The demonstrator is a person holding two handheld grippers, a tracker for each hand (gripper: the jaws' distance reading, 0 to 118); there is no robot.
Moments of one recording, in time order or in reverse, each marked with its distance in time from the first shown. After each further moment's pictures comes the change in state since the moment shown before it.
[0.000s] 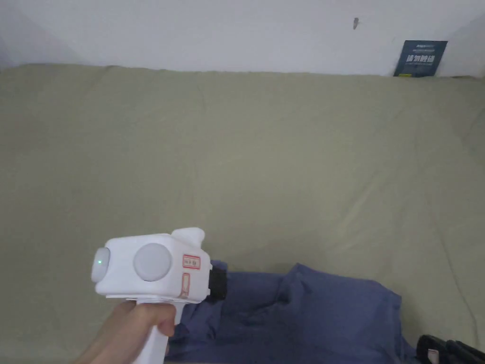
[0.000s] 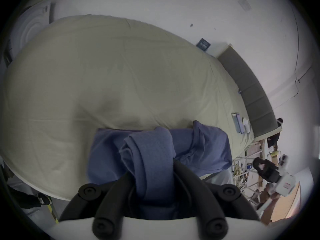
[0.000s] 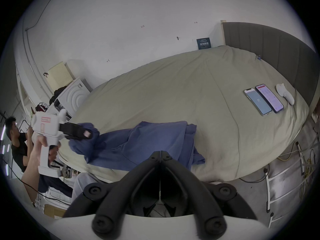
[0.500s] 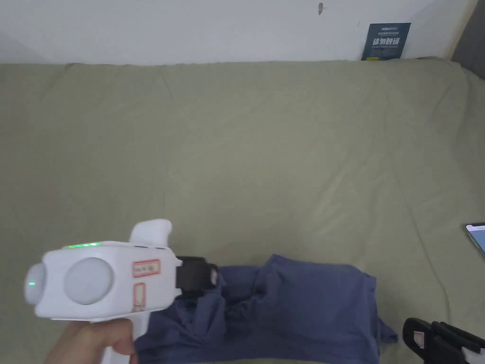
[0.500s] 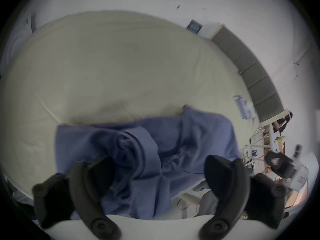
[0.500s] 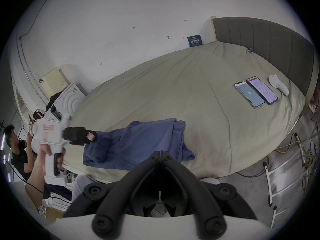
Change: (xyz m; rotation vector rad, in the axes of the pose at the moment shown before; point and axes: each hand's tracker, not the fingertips) left arm 0.002 -0.012 0.066 0.157 -0.131 -0.034; right arm 0.011 0.000 0.001 0.004 -0.010 -0.041
